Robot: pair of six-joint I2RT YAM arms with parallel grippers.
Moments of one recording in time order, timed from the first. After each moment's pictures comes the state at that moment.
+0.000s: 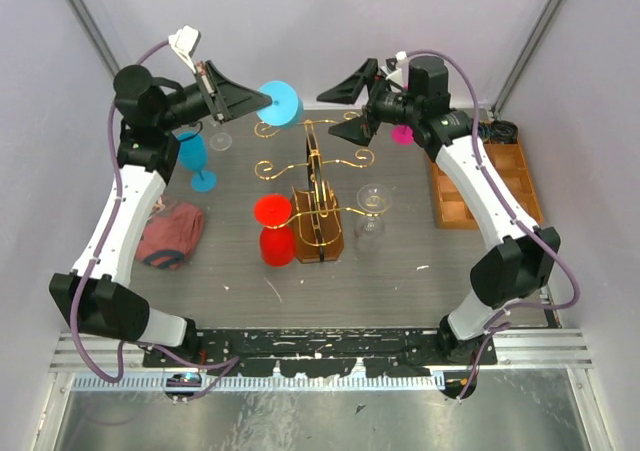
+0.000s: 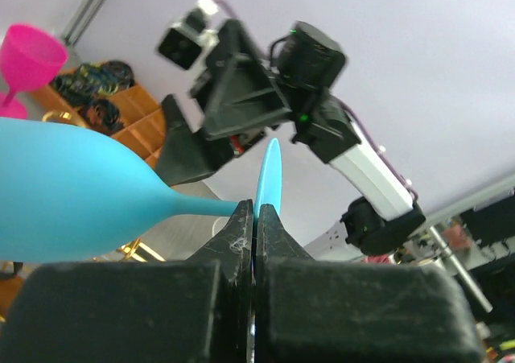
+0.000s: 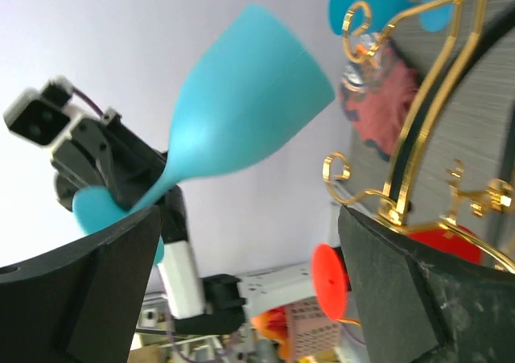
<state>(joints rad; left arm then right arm) -0.17 1.42 1.47 0.17 0.98 -1.03 0.33 1.61 1.69 -0.39 -0.75 1.19</state>
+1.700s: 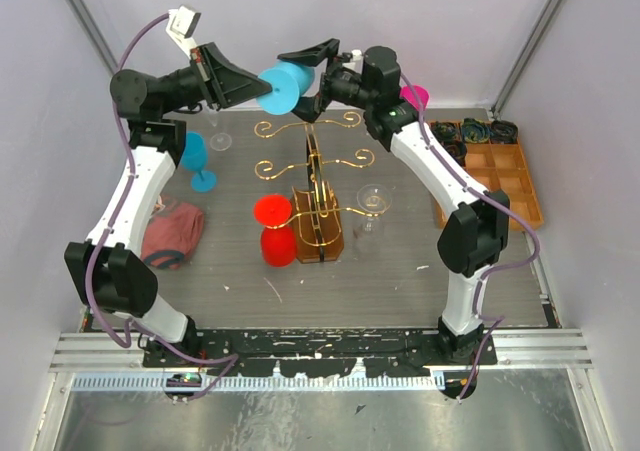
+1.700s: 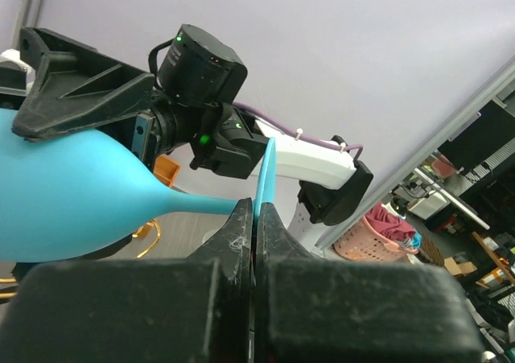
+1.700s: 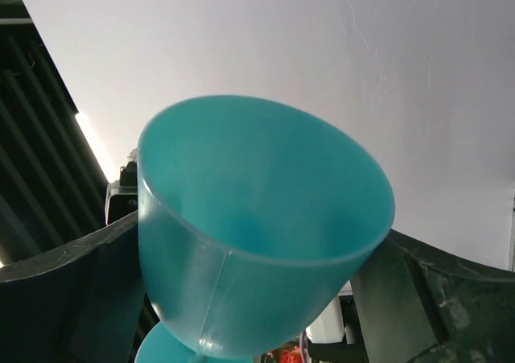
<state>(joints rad) -0.16 1.57 1.58 0.73 1.16 -1.28 0.46 1.90 1.89 0.07 -0.69 1.86</state>
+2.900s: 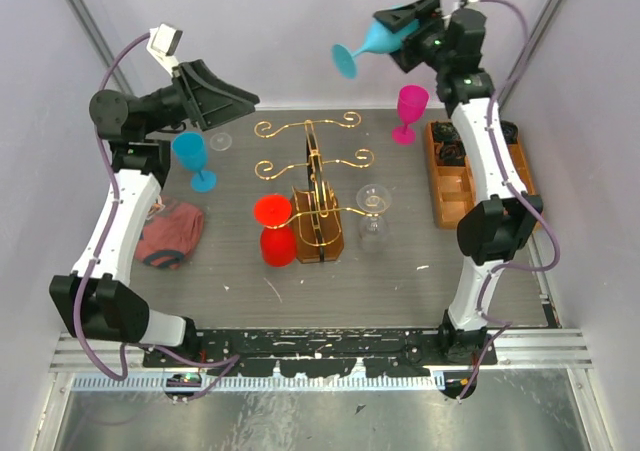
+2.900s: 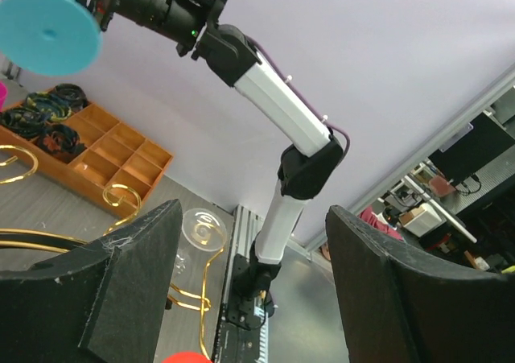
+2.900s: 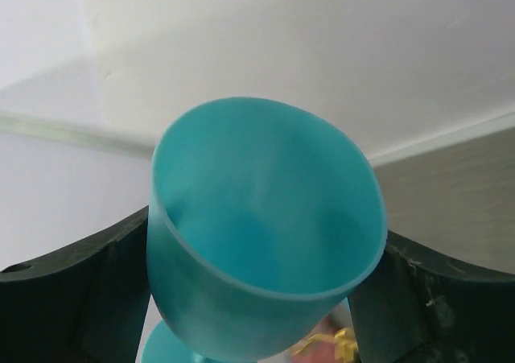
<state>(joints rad) -0.10 1.42 1.43 0.70 1.16 -1.32 0.16 1.95 2.14 -0.19 -0.42 1.26</state>
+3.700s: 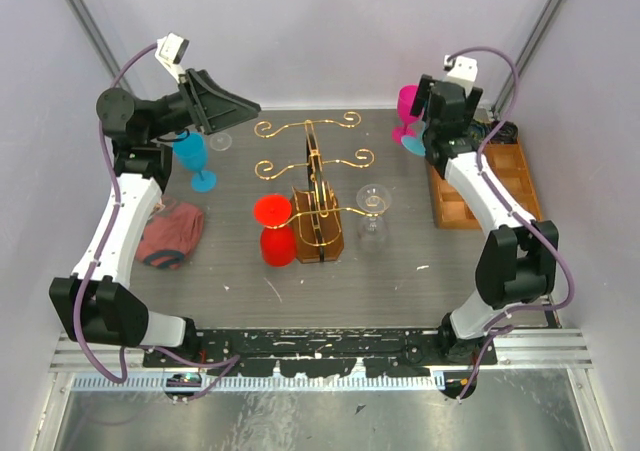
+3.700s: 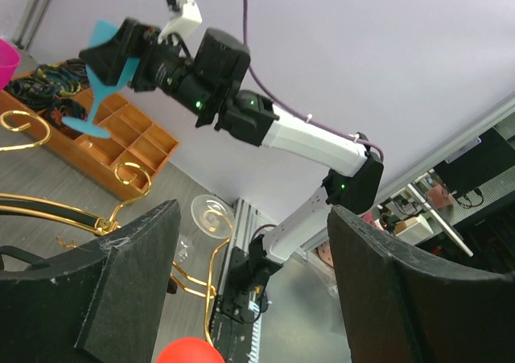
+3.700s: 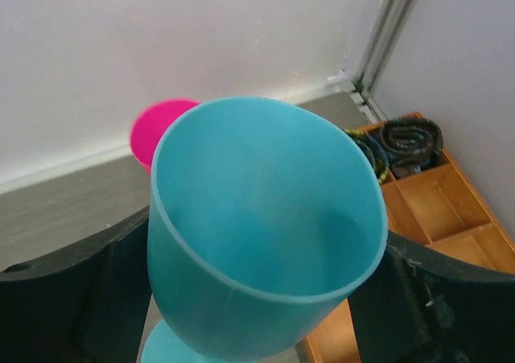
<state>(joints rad) -0.10 1.39 1.37 0.57 1.16 -1.23 0.18 1.61 1.40 0.02 0.50 0.14</state>
